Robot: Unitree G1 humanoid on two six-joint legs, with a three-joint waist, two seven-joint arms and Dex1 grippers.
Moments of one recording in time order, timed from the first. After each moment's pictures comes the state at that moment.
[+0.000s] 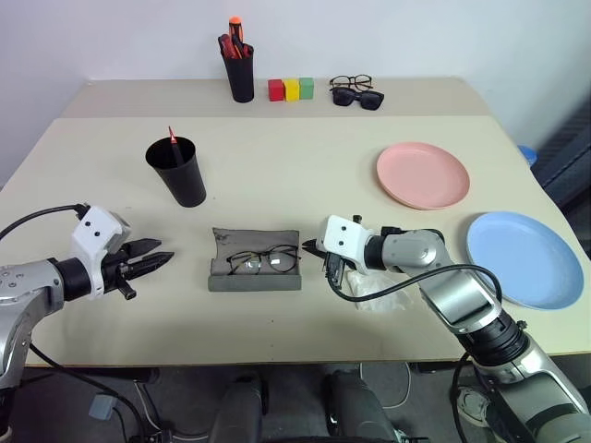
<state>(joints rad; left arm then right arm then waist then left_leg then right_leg) 0.03 0.90 0.38 -0.32 -0.45 0.64 -0.89 -0.51 -0.57 0.43 -0.24 -0.02 0.46 0.82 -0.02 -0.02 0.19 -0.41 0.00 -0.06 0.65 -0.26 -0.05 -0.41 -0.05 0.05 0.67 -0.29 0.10</state>
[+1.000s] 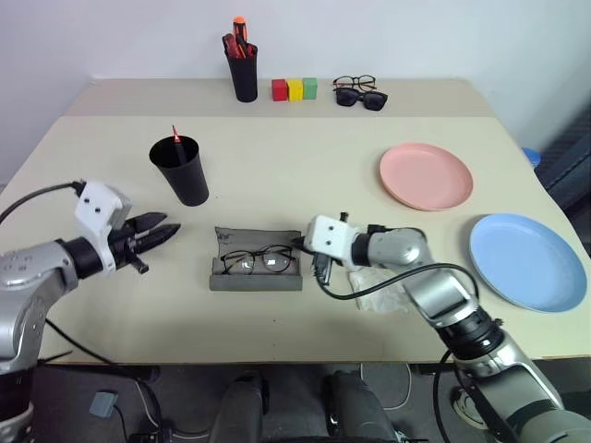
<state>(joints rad) -0.19 0.84 0.36 -0.28 -0.51 0.70 -0.77 -0.53 -0.51 0.36 -0.19 -0.04 0.36 0.86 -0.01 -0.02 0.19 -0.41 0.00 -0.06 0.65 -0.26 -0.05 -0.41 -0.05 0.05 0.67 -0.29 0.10</state>
